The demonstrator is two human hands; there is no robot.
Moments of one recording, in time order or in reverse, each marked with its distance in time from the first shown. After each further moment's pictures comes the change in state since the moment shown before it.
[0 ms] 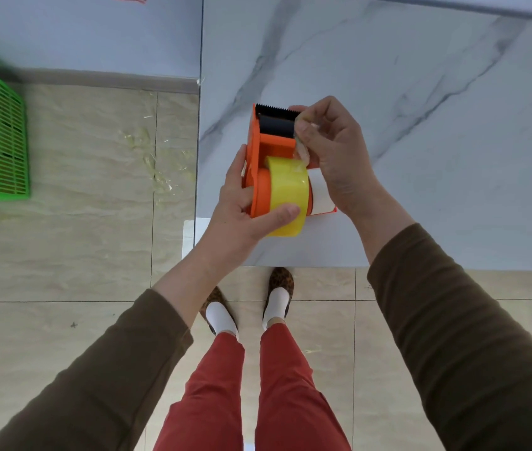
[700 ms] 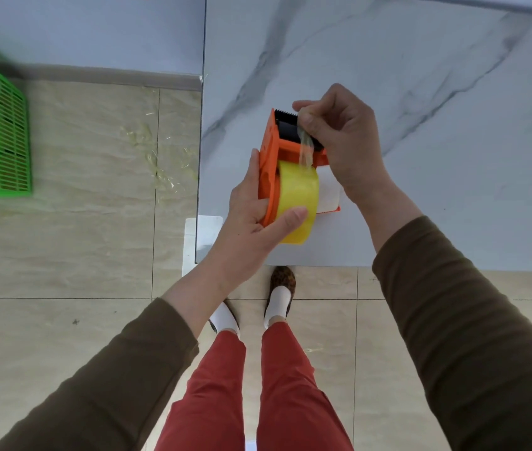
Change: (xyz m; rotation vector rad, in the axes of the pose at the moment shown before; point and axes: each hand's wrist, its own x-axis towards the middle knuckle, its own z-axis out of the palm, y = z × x) left_hand -0.005 -0.010 0.007 0.253 -0.003 -0.021; right_hand 0.009 -0.002 -0.006 -0.180 0.048 -0.118
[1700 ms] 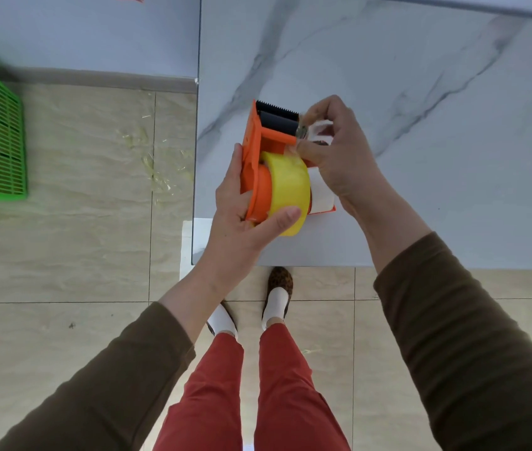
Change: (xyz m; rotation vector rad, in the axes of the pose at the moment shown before) left_hand -0.011 0.012 0.002 -0.168 0.153 0.097; right_hand -0.016 -0.007 -0.001 -0.134 -0.026 0.185
